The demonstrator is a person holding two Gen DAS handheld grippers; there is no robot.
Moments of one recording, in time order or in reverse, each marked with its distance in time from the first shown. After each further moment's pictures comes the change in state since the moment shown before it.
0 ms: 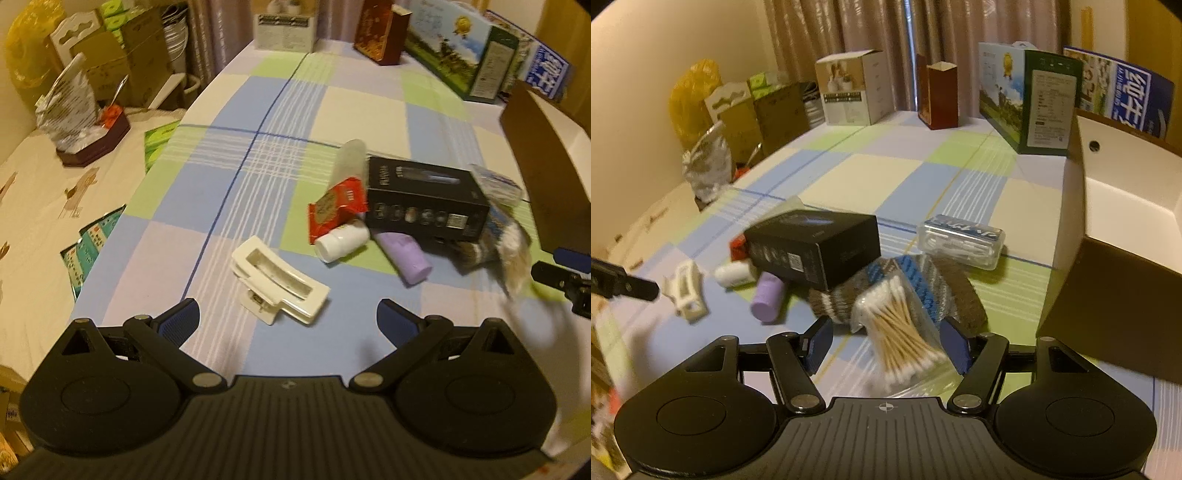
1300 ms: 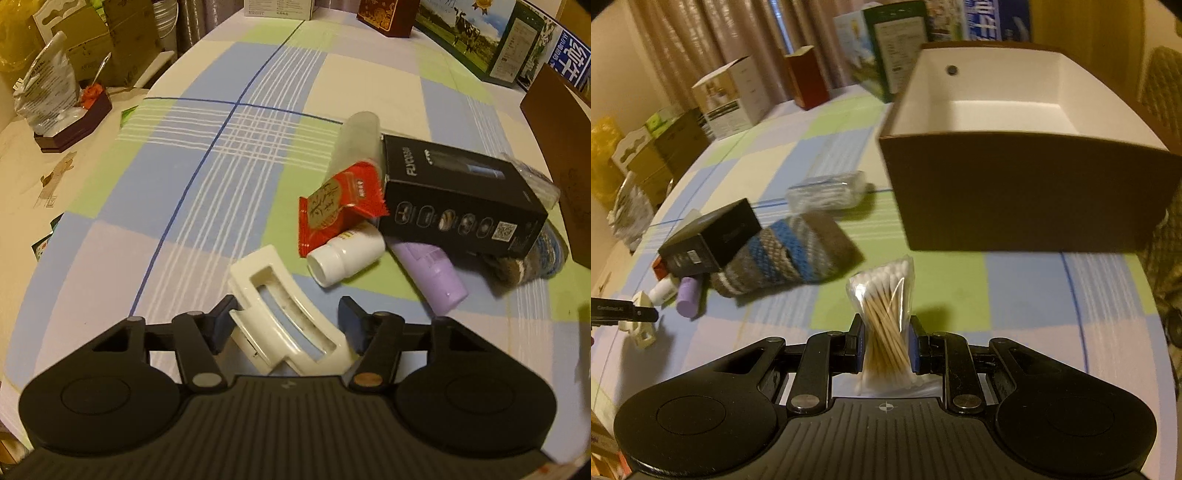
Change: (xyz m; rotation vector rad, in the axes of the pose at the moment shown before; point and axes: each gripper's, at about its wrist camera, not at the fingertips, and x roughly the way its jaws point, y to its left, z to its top) left arm 0.080 -0.010 0.018 -0.009 0.060 -0.019; right arm -0.056 -0.069 -0.048 0.373 0.052 -0.178
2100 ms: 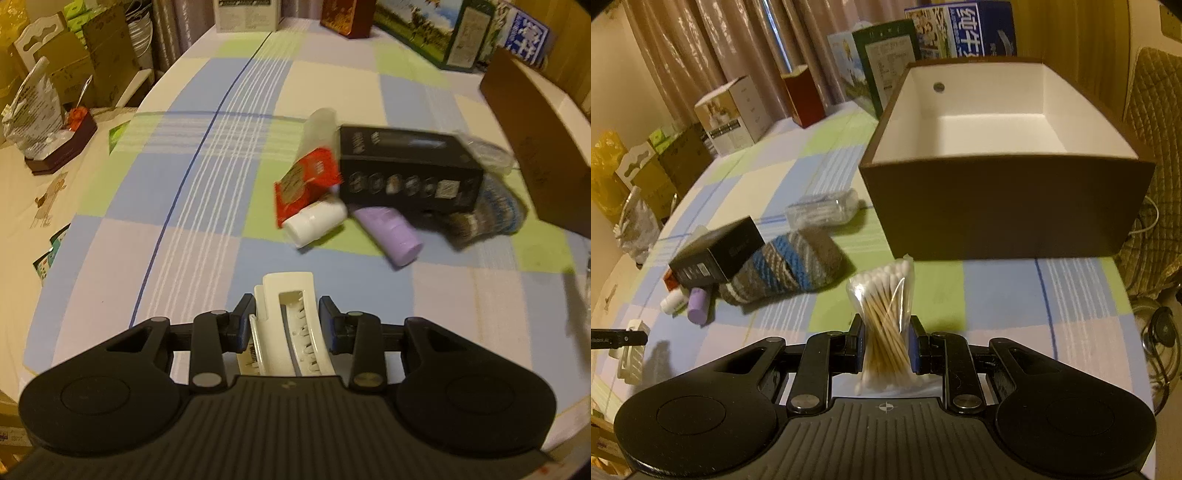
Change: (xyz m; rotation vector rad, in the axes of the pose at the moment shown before) left arm -0.050 -0.011 -0.026 0.103 -0.035 -0.050; right arm -0.037 -0.010 0.007 0.005 -0.047 0.029
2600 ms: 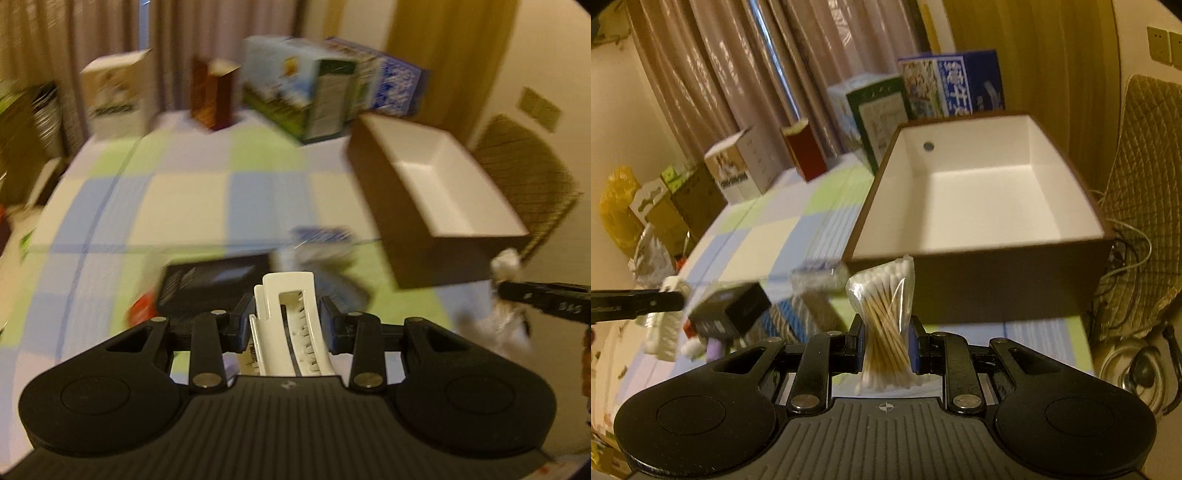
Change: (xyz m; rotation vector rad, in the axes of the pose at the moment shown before) left arm -0.059 -0.123 0.067 0.184 -0.205 -0.265; right arm -0.046 -0.032 0.051 0.020 -0.113 0.050
